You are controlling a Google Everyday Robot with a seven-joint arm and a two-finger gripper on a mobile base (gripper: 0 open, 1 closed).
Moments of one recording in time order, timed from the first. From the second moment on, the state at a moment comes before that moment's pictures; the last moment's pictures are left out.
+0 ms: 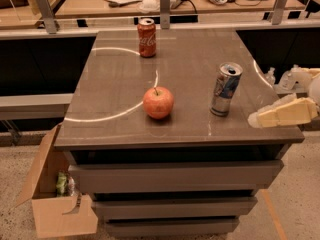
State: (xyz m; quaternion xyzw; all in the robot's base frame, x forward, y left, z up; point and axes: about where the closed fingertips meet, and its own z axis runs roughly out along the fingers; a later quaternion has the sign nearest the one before) arm 0.483 -0.241 0.934 -0.35 0.81 0.13 0.46
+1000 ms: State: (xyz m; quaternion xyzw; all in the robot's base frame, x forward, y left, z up) arm 0.511 -0.222 0.921 -0.34 0.77 0.16 0.51
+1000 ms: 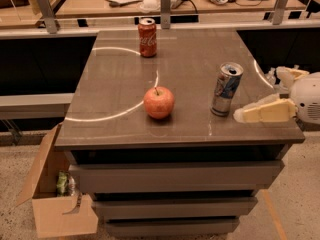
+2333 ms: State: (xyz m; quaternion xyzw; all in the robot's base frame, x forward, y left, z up) arm 0.552 -0.166 0.888 -0.33 0.72 0.27 0.54
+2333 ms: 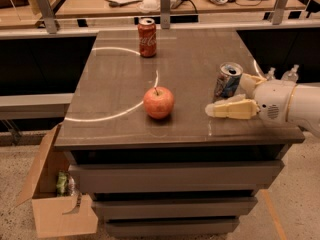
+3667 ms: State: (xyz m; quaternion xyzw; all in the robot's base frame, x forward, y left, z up) arm 0.591 -0.174 0.930 -0.45 0.66 0.05 0.60
